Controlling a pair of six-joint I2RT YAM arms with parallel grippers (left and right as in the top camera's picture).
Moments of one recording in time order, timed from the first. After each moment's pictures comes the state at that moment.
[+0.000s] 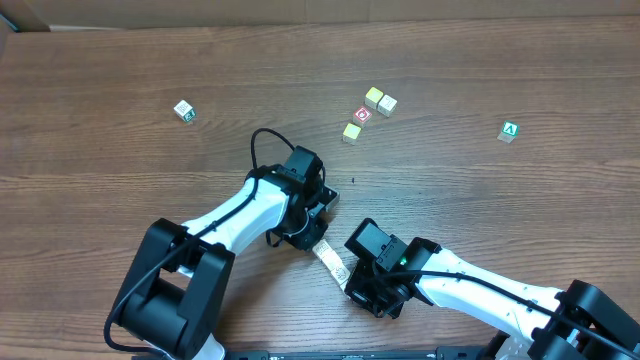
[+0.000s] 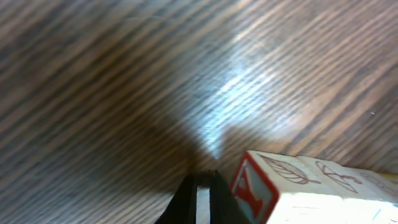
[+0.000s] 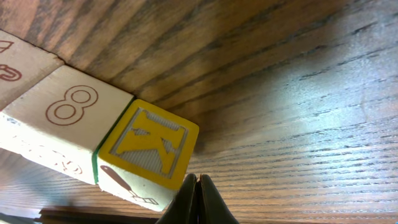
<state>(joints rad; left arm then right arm) -0.50 1.79 0.98 -0.75 0.22 0.12 0.89 1.51 0.69 -0.56 -0.38 1.42</state>
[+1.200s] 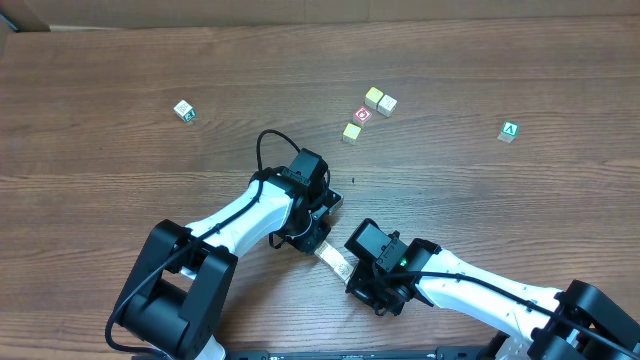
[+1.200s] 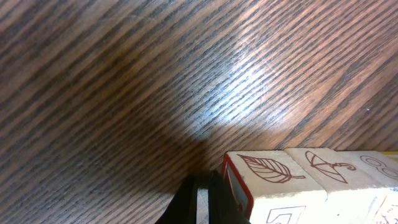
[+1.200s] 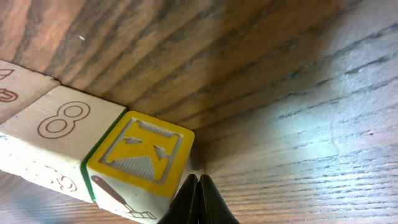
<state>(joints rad) -0.52 1.79 0.98 -0.74 0.22 0.12 0.89 1.51 0.68 -0.54 -0.28 1.43</state>
